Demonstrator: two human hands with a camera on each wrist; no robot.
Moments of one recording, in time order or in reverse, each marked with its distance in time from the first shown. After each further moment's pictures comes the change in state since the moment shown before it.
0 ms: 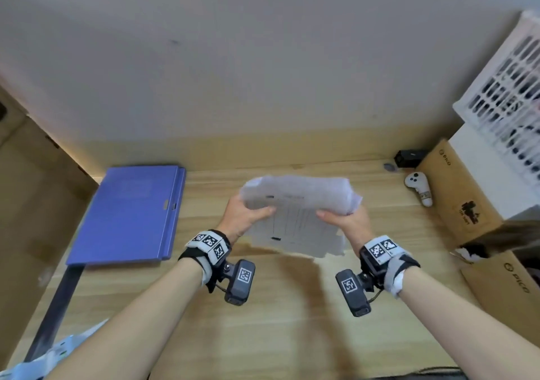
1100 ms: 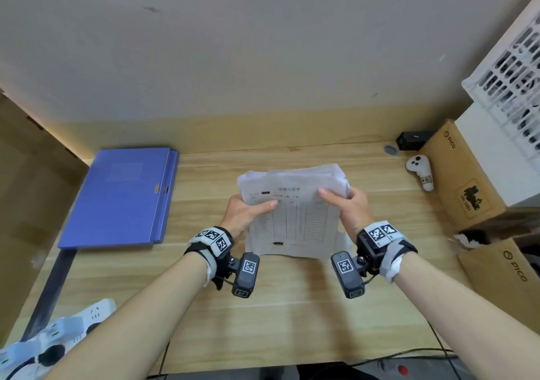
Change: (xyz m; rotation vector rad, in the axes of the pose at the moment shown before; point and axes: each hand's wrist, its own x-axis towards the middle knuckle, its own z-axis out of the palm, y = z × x) left_hand 0.006 -0.043 0.030 -0.119 0.063 -0.191; right_hand 0.012 0.013 -0.013 0.135 0.043 0.151
